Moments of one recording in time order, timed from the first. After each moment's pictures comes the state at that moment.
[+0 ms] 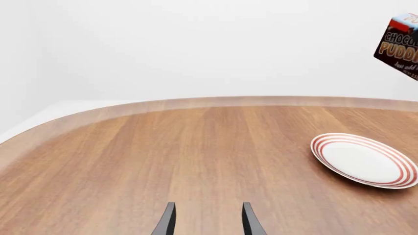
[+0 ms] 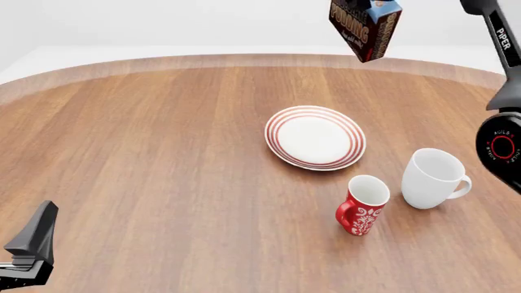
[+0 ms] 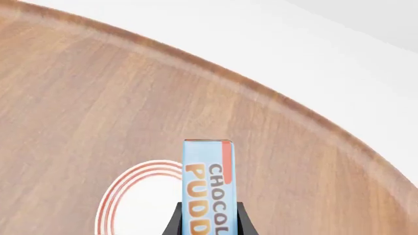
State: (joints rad) left arm 0.00 0.01 0.00 0.00 0.00; right arm 0.17 2.12 -2.54 1.05 -0.24
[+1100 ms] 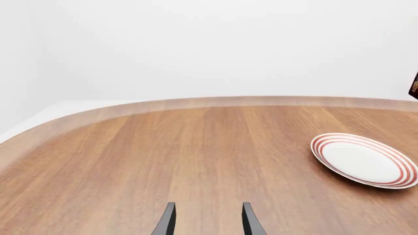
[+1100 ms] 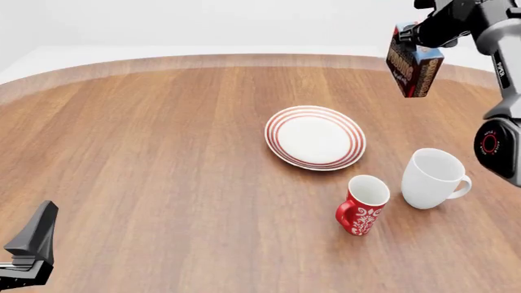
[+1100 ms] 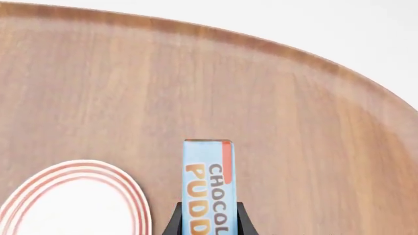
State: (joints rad) left arm 0.00 0.01 0.00 0.00 0.00; right arm -0.10 2.37 -2.61 1.03 -0.16
